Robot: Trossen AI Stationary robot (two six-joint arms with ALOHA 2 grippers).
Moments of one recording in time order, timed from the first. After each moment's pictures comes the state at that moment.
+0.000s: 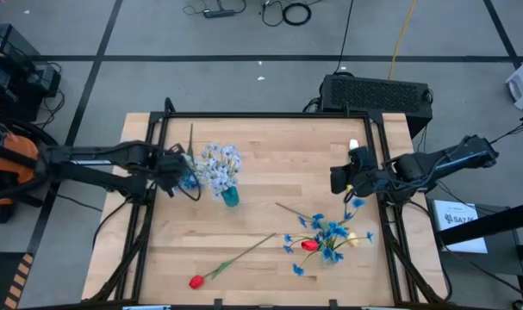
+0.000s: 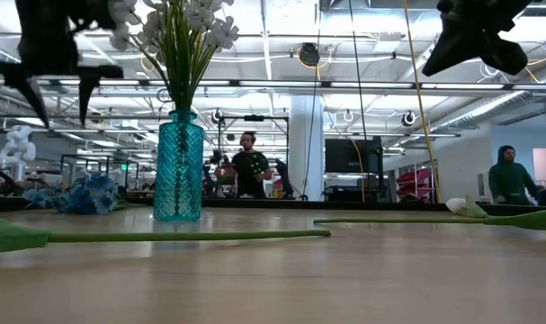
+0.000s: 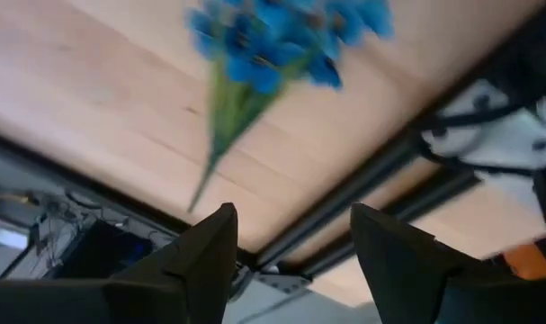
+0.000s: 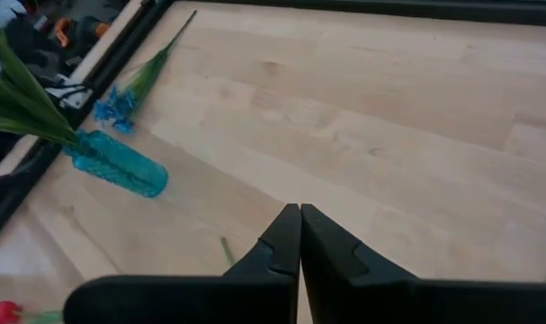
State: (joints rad) left arm 0.09 0.96 0.84 -1.43 -0.42 1.12; right arm 0.30 0.93 0.89 -0.89 0.65 1.28
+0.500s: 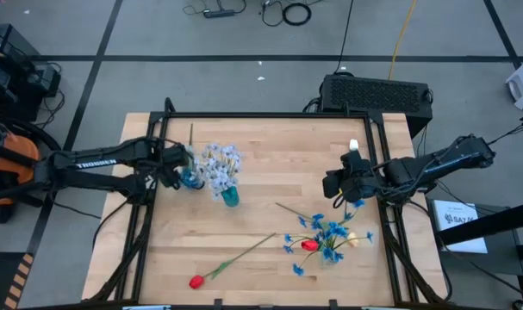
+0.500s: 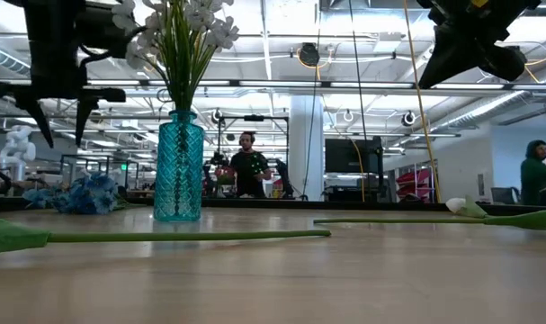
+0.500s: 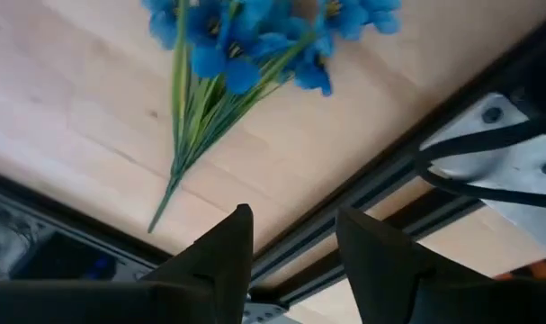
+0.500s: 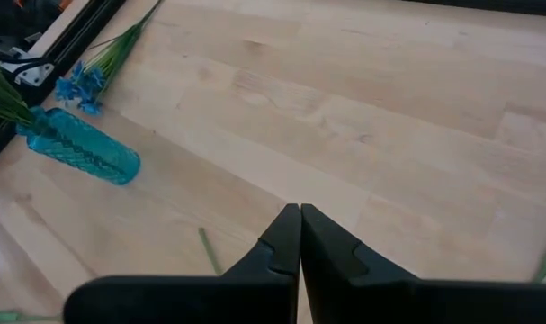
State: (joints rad) left arm 0.30 0.95 0.73 -1.29 -0.36 1.26; right arm 0.30 1.03 0.89 -0.89 0.65 1.30
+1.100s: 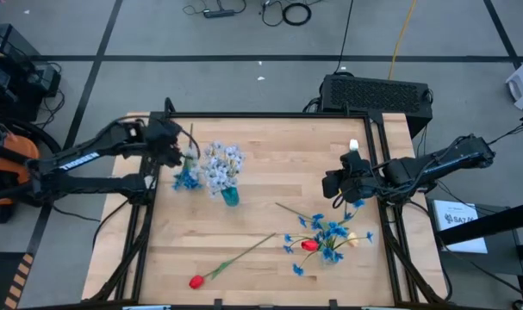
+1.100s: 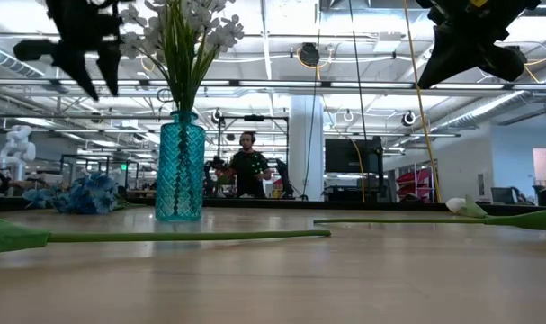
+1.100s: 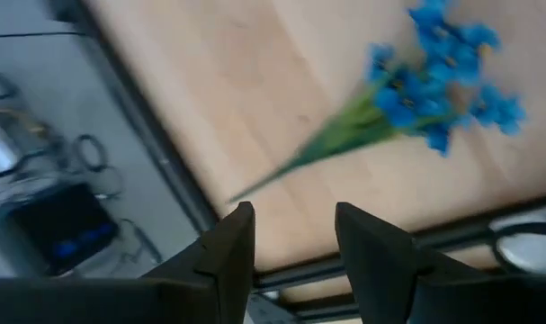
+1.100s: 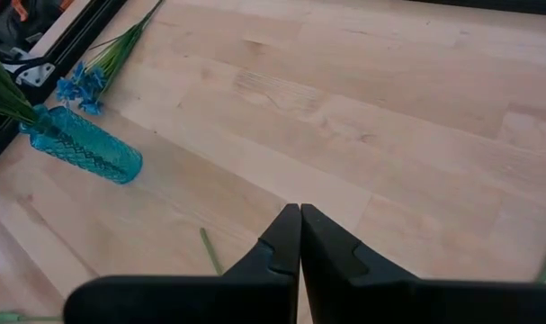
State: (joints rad) left arm 0.45 0.89 1.01 -1.25 -0.24 1.10; right arm 0.30 1.03 0.89 -0.89 0.65 1.30
